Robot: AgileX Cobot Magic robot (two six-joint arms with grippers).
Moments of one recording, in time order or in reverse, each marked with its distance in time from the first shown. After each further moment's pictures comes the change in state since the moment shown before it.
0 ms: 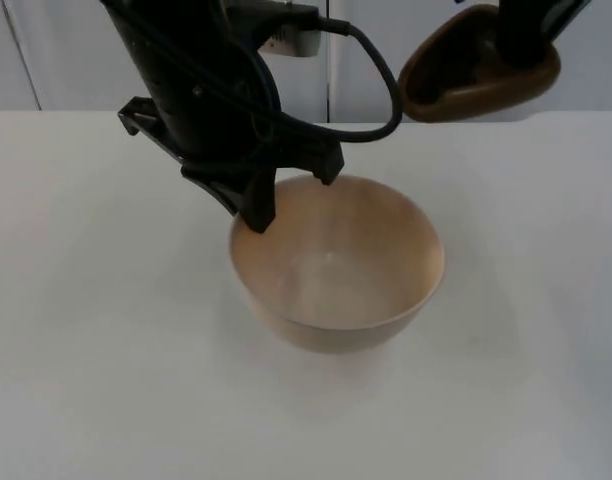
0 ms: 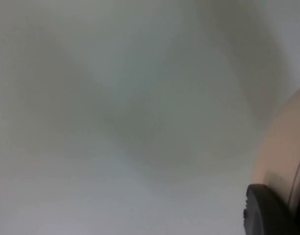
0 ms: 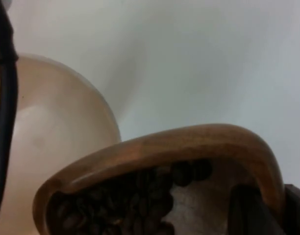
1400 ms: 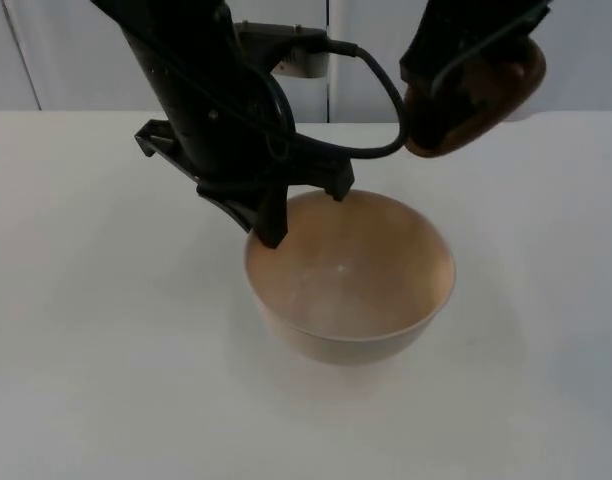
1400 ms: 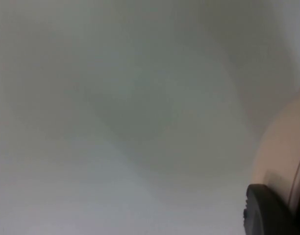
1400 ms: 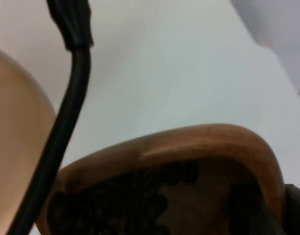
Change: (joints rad) right arm 0.239 0.052 0.071 -0.518 0.003 0.127; left arm 0.000 0.044 0.000 -0.043 -0.031 0.018
